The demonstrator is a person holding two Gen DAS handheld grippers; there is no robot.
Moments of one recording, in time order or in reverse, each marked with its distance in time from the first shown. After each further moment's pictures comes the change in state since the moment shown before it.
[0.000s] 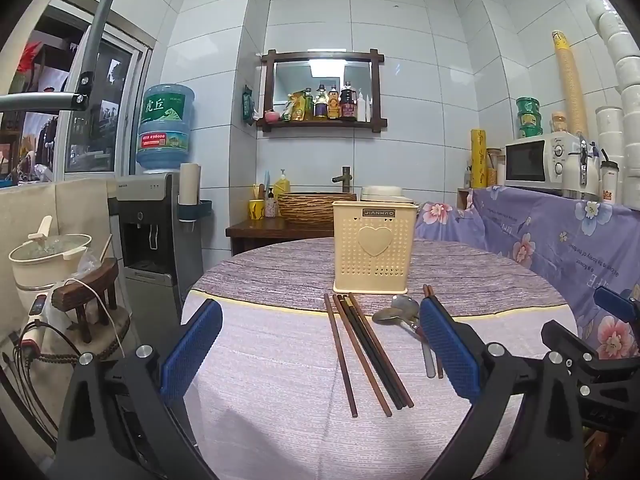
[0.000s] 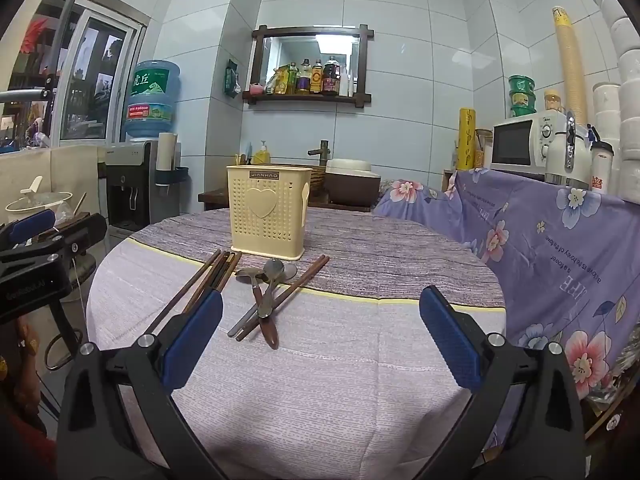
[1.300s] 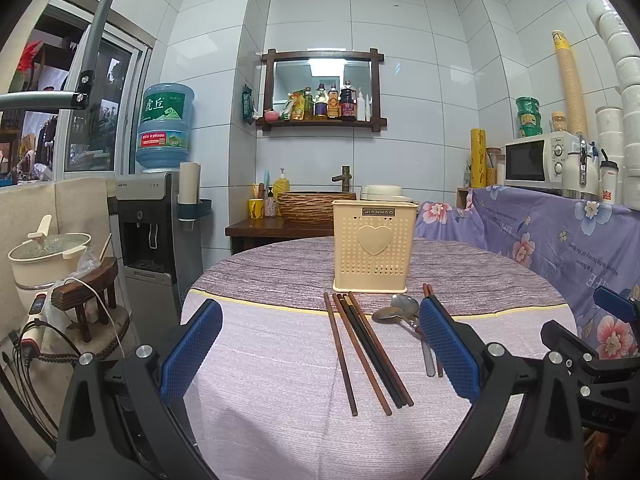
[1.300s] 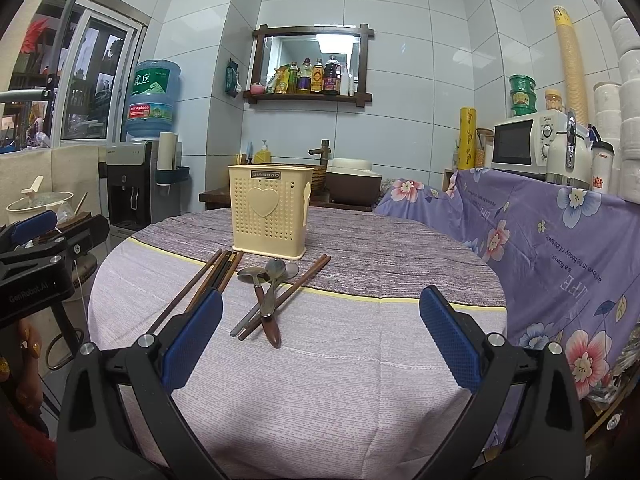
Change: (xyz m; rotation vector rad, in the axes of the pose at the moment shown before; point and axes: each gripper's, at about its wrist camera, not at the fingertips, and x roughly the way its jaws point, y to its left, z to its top) left arm -0.002 0.001 -0.002 0.001 0.000 -0.003; right arm -0.002 0.004 -0.001 -0.001 0.000 0.002
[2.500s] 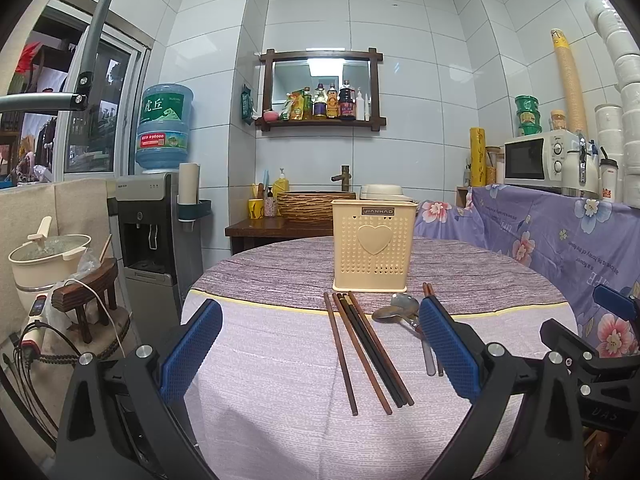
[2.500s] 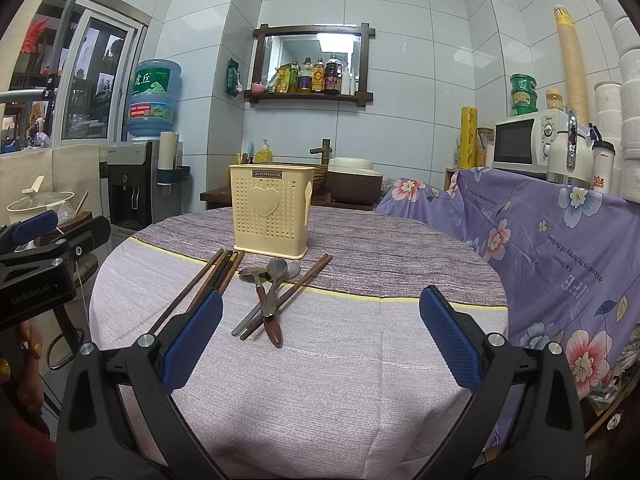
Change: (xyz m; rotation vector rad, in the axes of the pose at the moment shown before) left arm -0.001 0.001 0.000 0.001 -0.001 0.001; right arm 0.000 0.002 0.000 0.000 0.000 -0.002
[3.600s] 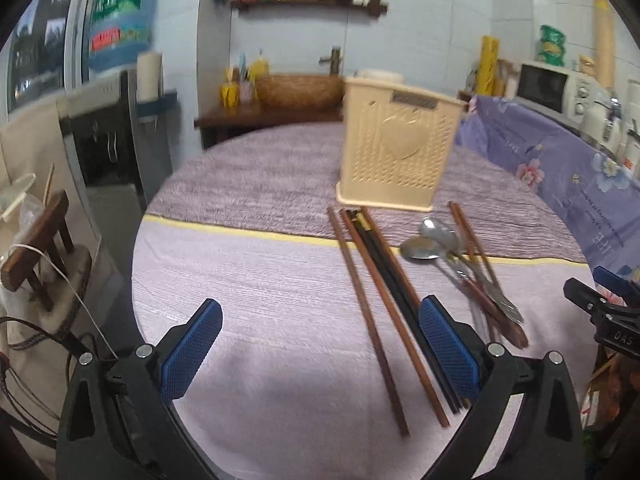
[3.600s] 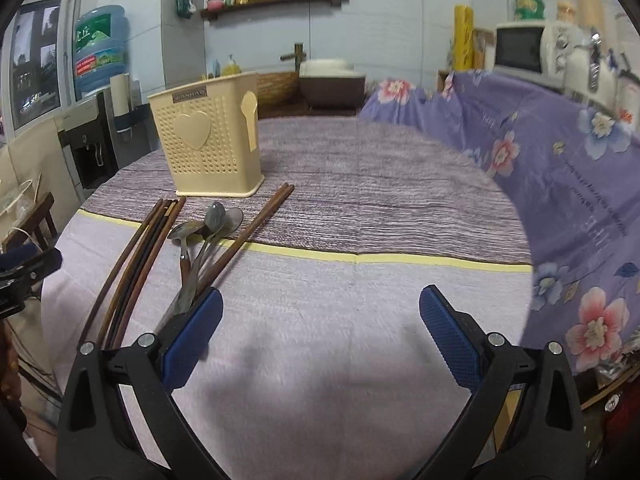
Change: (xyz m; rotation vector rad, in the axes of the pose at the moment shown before) left arm 0.134 0.036 0.005 -0.017 0.496 -0.094; right arm 0.138 -0.052 0.016 0.119 0.422 0.009
